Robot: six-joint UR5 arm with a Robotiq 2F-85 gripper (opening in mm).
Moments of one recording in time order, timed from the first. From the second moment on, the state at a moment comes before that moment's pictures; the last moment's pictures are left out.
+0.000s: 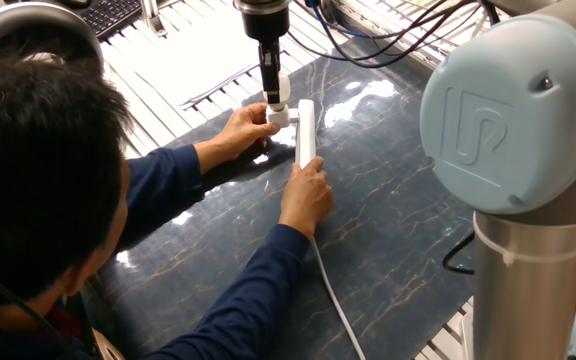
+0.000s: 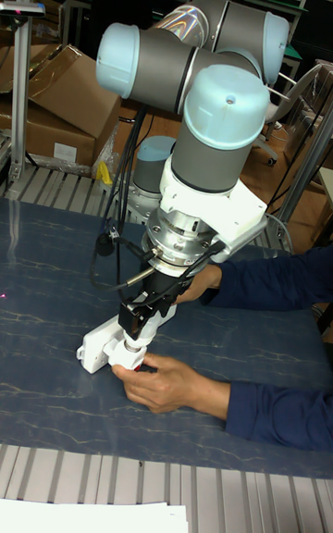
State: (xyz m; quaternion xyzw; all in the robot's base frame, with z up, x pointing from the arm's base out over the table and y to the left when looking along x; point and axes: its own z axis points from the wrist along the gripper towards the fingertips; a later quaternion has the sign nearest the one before) arm 0.622 0.004 0.132 0.42 -0.90 -0.04 0.06
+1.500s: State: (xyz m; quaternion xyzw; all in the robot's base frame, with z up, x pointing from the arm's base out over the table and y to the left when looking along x) arm 0.640 -0.013 0.132 0.44 -0.90 0.00 0.03
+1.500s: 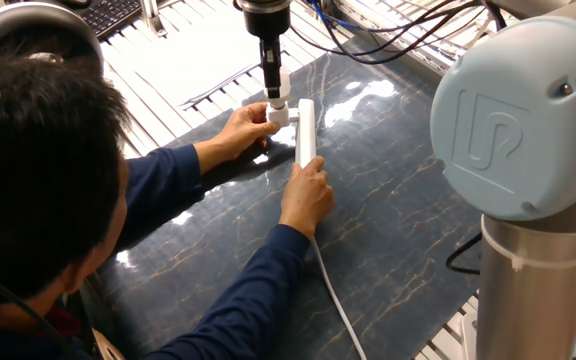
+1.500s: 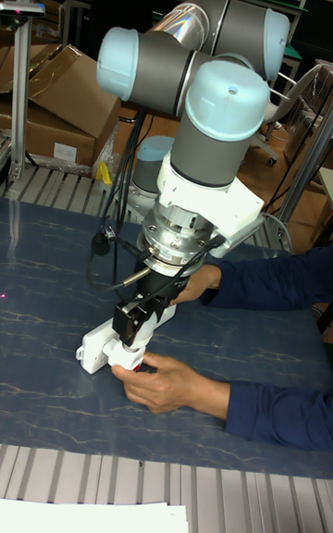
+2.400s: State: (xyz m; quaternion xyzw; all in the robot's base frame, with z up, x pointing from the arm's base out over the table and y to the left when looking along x) arm 0.654 -0.011 0.139 0.45 -0.89 0.03 0.00
